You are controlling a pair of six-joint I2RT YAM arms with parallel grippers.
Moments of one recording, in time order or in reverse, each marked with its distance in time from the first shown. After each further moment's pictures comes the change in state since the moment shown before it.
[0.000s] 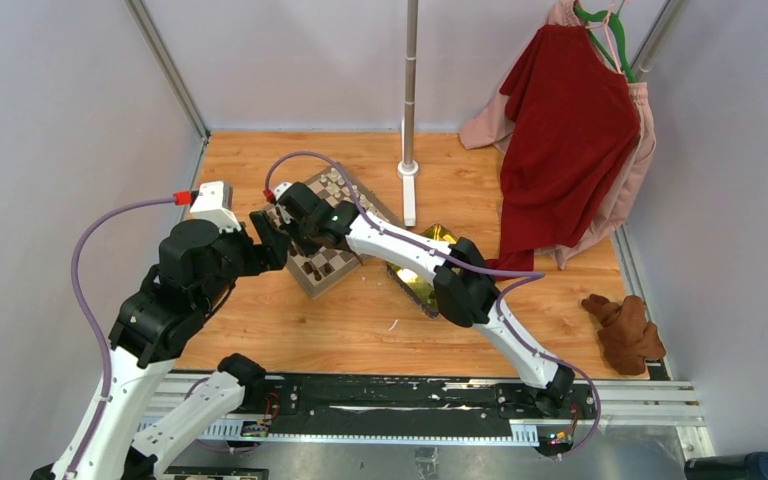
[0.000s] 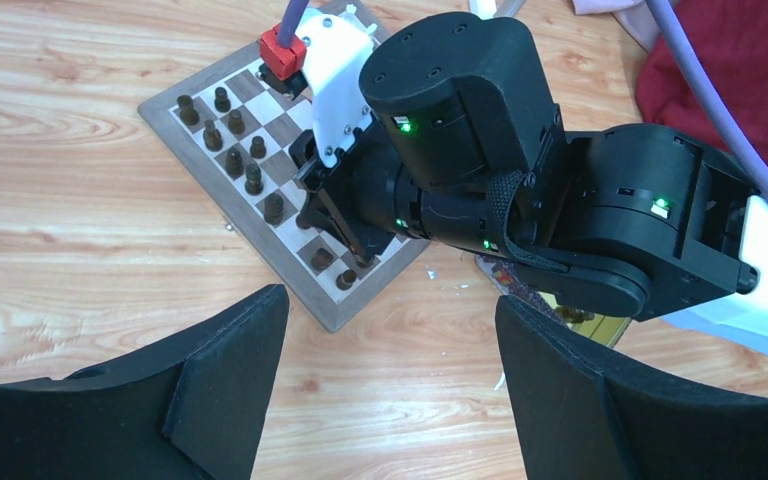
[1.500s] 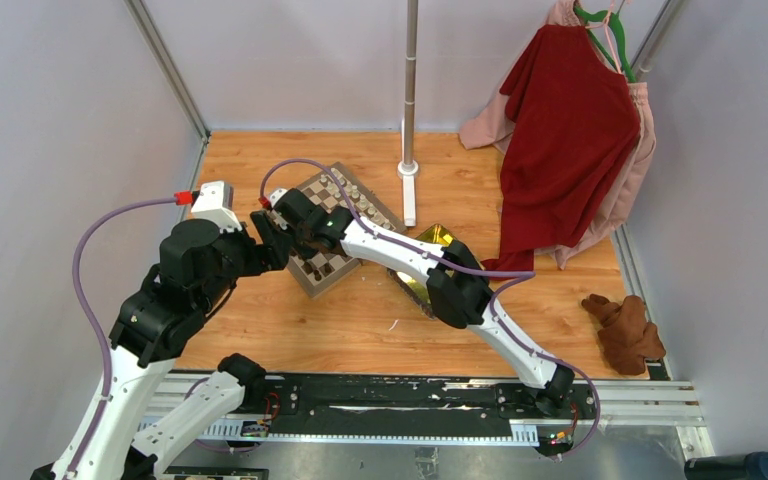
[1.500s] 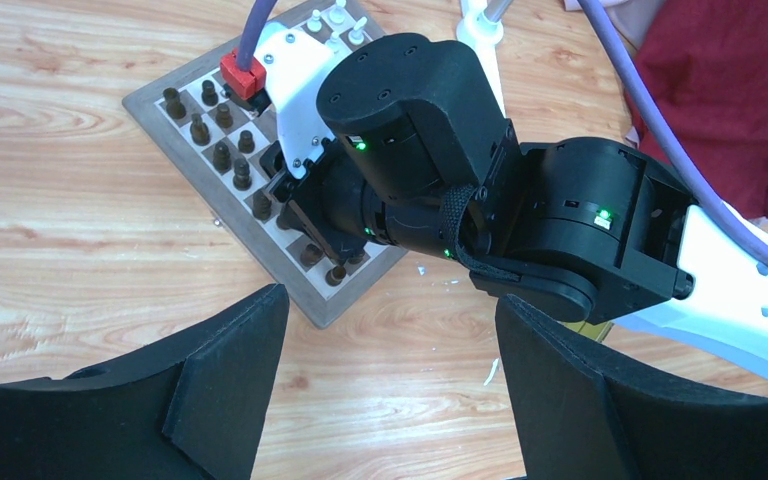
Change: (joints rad) left arm 0.000 0.003 0.000 -0.002 0.018 -0.021; right arm 0.014 0.053 0.035 0.008 0.021 -0.032
